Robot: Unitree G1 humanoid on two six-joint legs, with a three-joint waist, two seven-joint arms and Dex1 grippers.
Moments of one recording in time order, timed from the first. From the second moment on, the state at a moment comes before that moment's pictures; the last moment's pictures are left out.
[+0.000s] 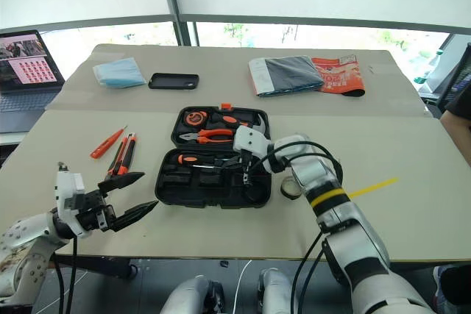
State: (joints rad) left arm 0.18 0.63 0.38 -0.21 -0.62 0.17 -1.05; right arm -0.72 -0.35 0.24 0.35 0.14 0.14 1.18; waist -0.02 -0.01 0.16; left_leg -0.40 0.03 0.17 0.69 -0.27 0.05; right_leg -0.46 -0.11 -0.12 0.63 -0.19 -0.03
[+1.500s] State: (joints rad) left arm -0.94 0.81 0.03 1.18 -0.07 0.28 -0.84; right arm -0.27 -0.56 -0.10 -0.47 0.57 0.26 0.89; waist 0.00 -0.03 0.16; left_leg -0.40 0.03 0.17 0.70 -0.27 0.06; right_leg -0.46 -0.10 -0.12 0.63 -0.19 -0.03
